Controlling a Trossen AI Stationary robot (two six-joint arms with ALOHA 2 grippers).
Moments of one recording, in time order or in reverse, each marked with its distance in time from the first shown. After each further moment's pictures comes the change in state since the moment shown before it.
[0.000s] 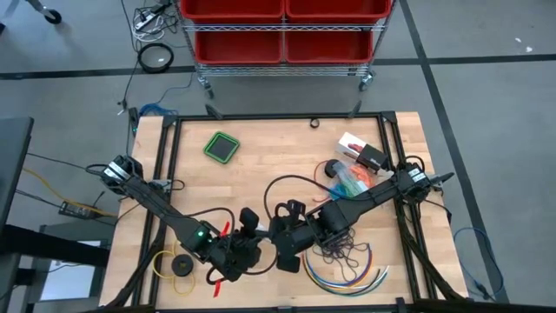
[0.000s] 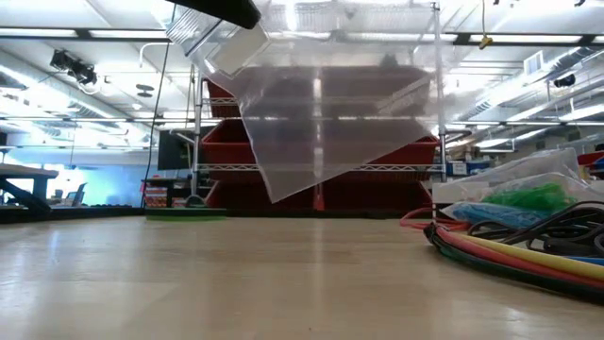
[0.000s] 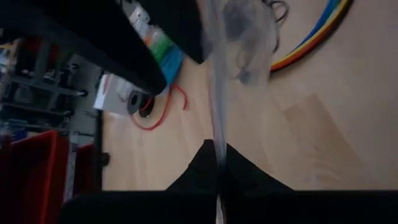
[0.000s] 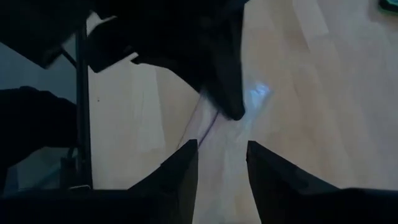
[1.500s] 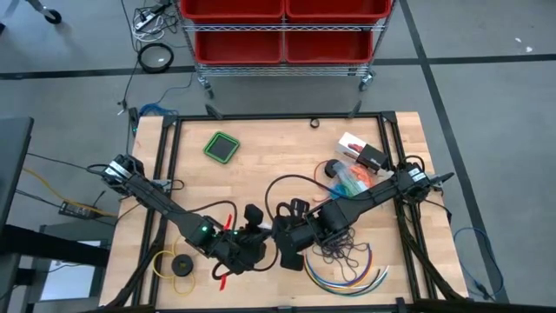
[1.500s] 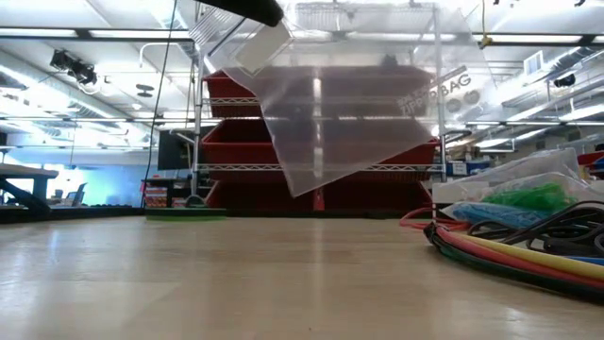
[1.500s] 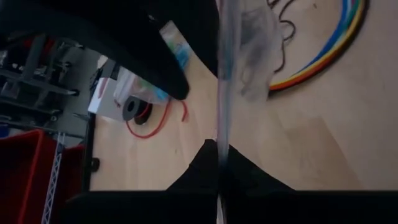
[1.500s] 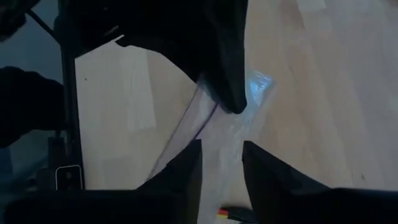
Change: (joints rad) left arm 0.051 0.000 0.000 0.083 0.054 0.005; right arm -0.001 0.000 0.001 -0.081 -0.028 0.011
